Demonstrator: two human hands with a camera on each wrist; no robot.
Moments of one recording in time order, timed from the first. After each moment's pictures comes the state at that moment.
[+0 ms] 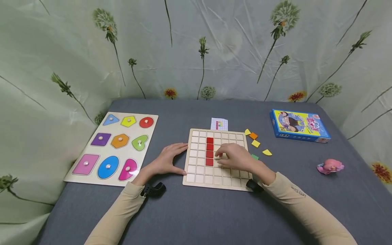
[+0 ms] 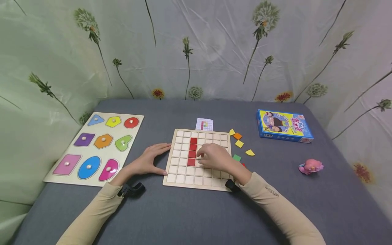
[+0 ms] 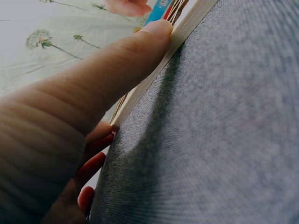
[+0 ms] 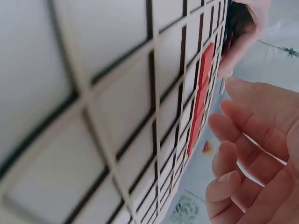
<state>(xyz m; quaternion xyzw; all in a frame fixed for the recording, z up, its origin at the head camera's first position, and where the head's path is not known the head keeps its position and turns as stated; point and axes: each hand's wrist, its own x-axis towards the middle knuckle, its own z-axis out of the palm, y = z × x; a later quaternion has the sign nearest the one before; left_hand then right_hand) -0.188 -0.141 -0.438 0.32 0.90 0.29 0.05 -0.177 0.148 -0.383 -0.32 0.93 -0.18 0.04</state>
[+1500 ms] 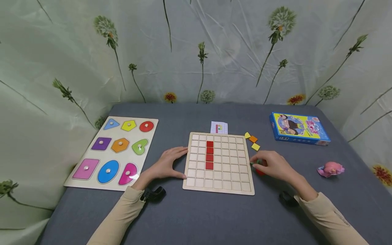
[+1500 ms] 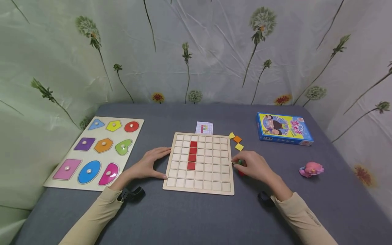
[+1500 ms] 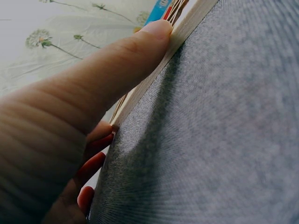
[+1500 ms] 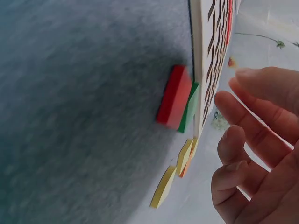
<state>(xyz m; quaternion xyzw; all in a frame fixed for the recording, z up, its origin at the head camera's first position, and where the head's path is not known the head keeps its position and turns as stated) -0.187 -0.142 -0.443 0.32 0.90 0.28 0.05 -0.154 0.257 -0.393 -0.25 0.94 -0.24 0.02</state>
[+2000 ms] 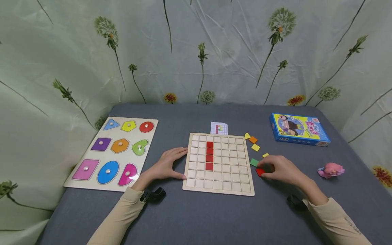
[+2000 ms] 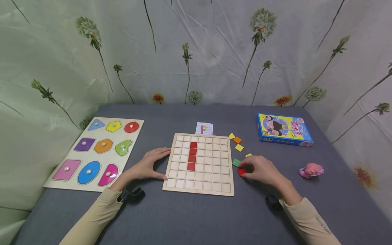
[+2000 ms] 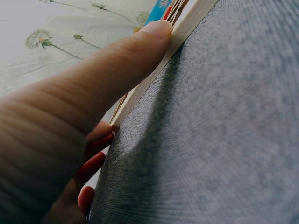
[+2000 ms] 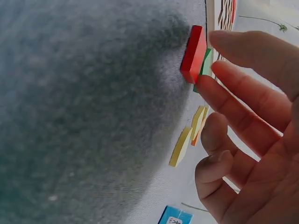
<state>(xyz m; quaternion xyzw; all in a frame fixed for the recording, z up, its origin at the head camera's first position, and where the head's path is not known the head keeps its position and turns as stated) -0.186 -0.141 -0.441 0.32 0.90 0.28 0.05 -0.147 0.280 -0.393 -0.23 0.94 -0.22 0.08</state>
